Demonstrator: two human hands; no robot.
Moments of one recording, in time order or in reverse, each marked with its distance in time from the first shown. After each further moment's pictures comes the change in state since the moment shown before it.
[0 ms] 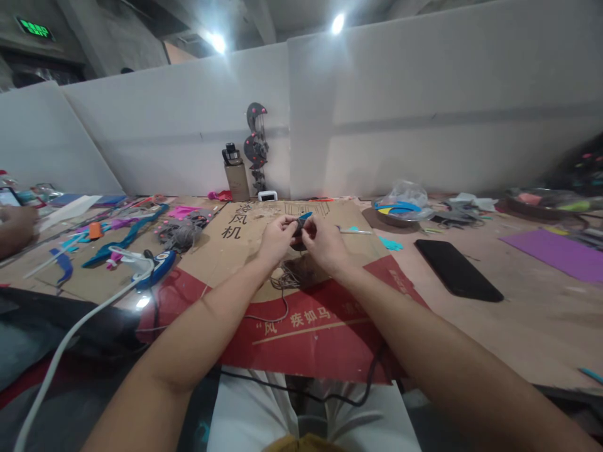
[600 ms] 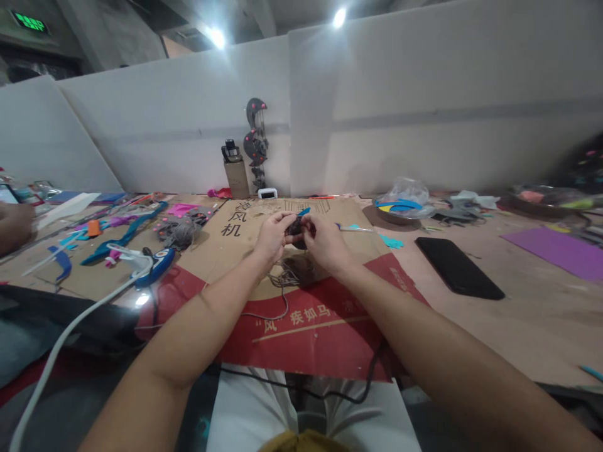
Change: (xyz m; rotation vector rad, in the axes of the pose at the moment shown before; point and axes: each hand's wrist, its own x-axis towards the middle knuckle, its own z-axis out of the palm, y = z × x) left_hand 0.001 0.005 -0.003 -0.208 -0.034 -0.064; right_hand -0.001 -0.001 -0.003 0.020 -0.019 -0.126
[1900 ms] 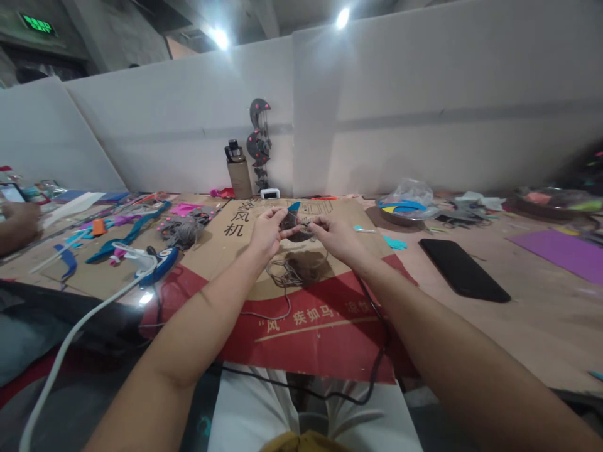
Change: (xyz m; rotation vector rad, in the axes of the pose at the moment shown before) left_hand 0.007 0.010 -0.009 -0.025 0.078 0.030; right_hand 0.011 0.004 -0.020 0.143 -0.179 0.188
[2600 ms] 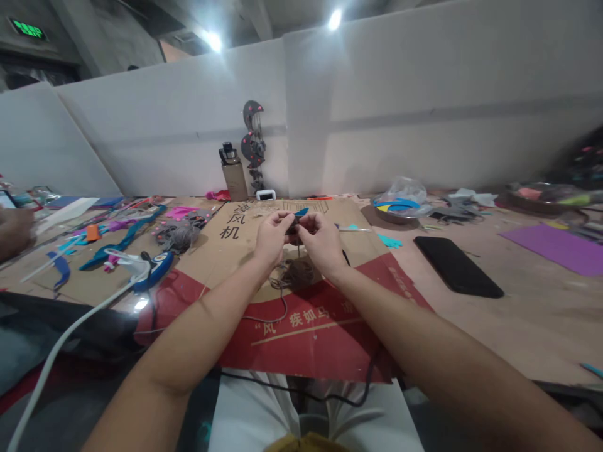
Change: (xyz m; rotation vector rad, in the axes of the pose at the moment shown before) left_hand -0.011 -0.012 0.015 0.052 0.016 0.095; right_hand -0.007 -0.007 0.040 0.418 0.337 0.036
